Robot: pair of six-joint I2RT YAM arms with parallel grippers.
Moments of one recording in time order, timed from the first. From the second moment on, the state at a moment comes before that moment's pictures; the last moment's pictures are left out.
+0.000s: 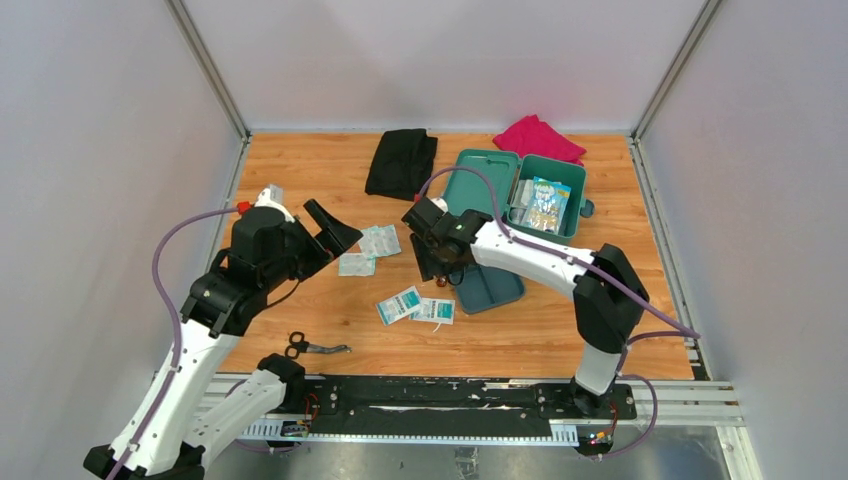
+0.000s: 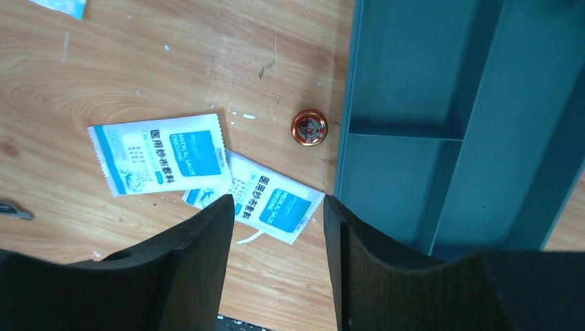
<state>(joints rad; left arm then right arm) -0.41 0.75 1.01 -0.78 -0.02 -0.91 0.92 1.75 1.41 -0.77 0.20 0.52</state>
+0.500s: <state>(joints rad) -0.41 0.94 1.15 -0.77 -0.02 -1.05 0.91 1.92 1.43 -0.74 0.14 0.51</state>
